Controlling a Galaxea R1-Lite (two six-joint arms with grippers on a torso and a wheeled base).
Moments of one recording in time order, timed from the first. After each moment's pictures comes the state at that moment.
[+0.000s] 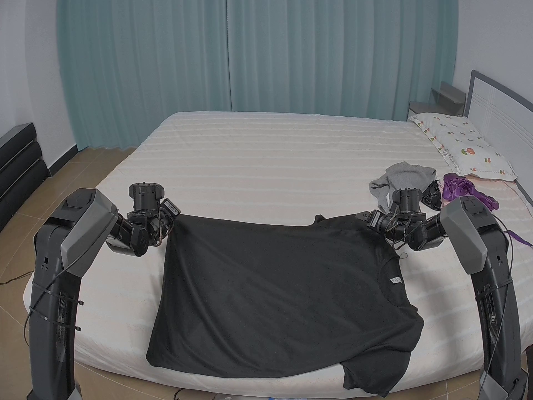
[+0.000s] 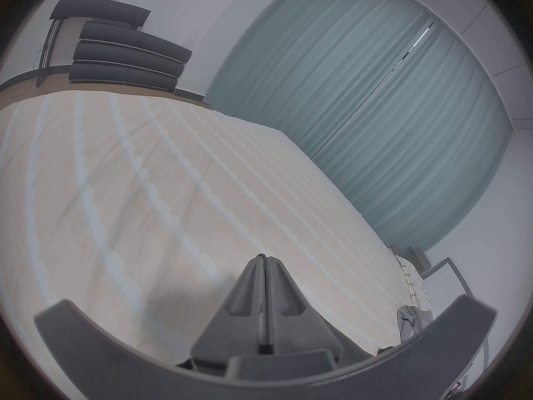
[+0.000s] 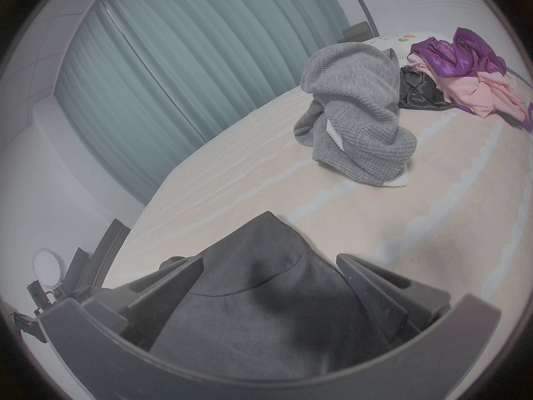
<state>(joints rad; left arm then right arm) -0.08 2.59 -1.57 -0.59 0.15 -0.82 0.08 2.74 -1.78 -0.43 0.12 0.53</state>
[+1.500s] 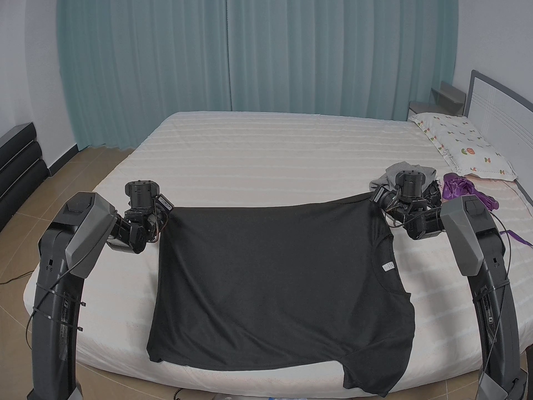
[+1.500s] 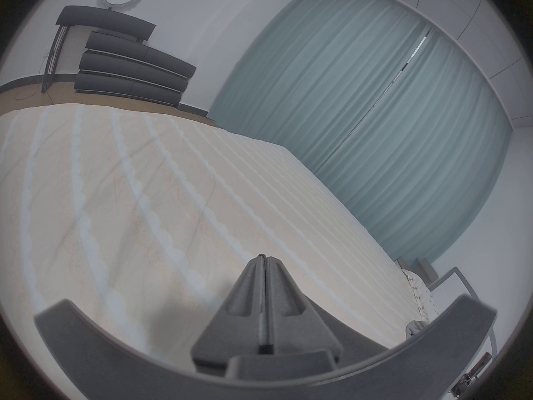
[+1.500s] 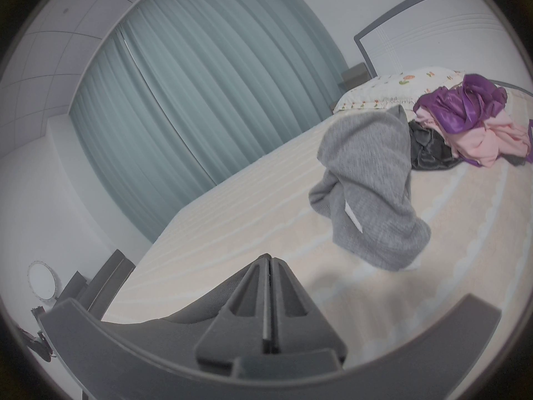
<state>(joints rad) -0.05 2.65 -1.67 -0.61 0.20 -0.79 0.07 2.78 -1.98 -0.51 0.02 0.56</state>
